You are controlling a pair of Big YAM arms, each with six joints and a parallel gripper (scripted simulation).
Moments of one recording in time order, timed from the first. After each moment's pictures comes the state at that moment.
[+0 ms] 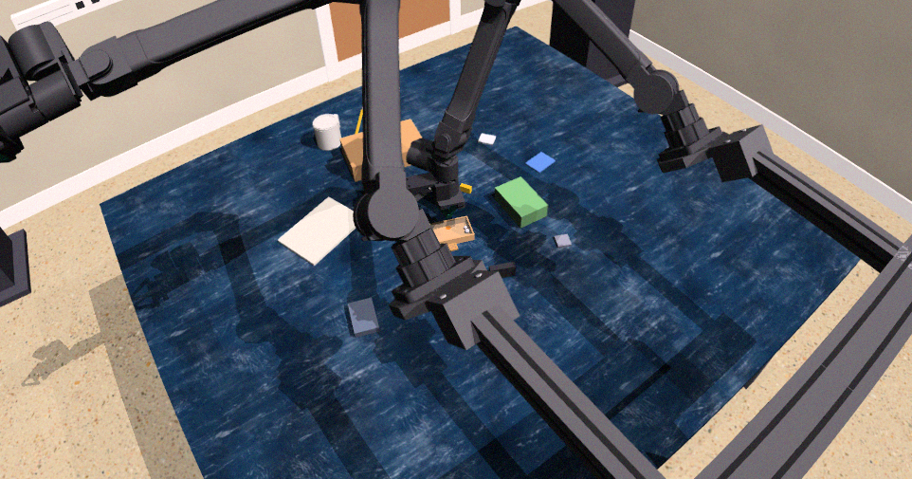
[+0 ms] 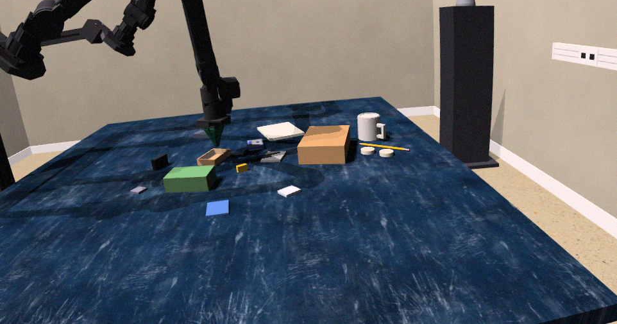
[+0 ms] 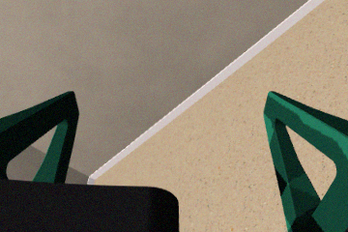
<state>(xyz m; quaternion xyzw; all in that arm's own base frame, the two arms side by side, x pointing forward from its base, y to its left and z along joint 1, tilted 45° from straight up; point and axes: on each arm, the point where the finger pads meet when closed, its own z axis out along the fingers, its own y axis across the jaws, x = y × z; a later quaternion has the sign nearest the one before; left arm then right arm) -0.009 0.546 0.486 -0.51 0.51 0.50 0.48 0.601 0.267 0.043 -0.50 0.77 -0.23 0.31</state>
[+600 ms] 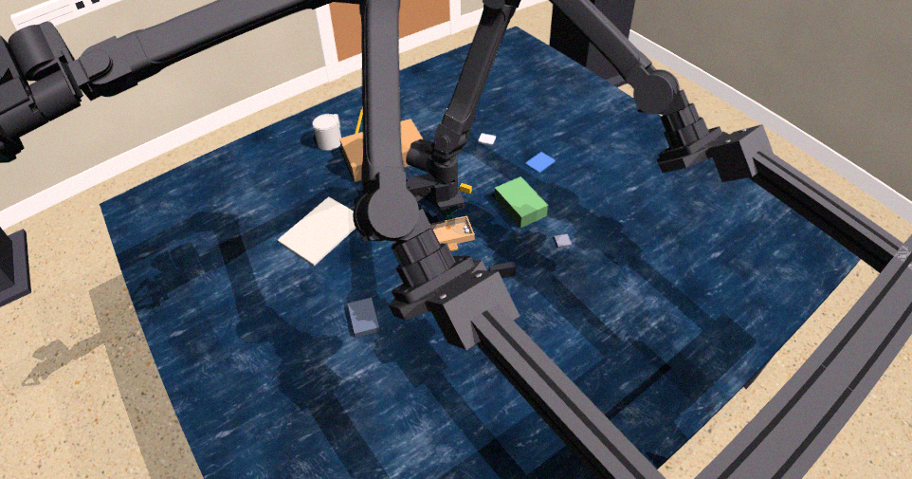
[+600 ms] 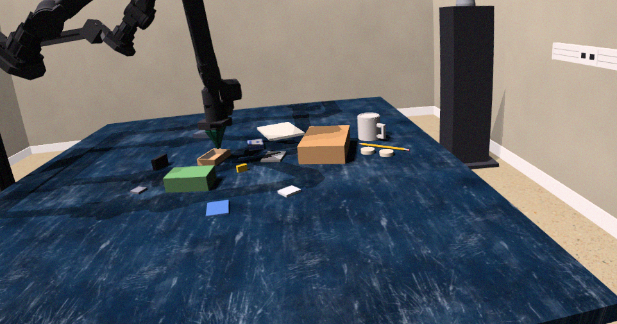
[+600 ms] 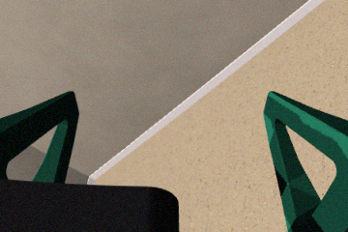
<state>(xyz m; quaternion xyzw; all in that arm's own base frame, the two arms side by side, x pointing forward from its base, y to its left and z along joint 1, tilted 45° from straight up) -0.009 0.546 0.486 -0.51 0.51 0.50 0.48 0.609 0.266 0.042 -0.51 0.77 -0.23 0.31</state>
